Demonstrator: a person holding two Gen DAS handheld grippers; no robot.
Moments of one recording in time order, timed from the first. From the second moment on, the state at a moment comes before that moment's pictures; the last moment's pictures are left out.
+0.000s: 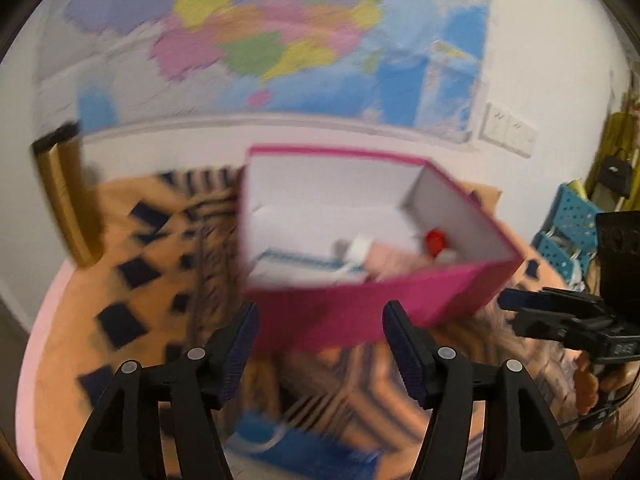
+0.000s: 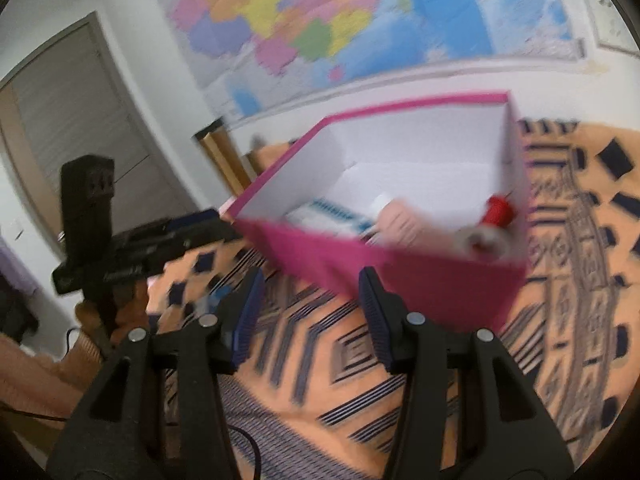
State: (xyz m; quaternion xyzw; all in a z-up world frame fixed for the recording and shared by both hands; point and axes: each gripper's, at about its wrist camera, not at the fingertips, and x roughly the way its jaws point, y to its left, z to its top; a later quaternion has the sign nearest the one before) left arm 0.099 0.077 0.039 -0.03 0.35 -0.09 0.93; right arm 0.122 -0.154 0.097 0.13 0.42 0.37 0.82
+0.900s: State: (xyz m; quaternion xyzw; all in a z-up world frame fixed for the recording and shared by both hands) left arm 0.066 0.095 -0.031 -0.11 0.46 -0.17 0.87; right arm 0.092 -0.069 0.024 0.16 0.53 0.45 0.70
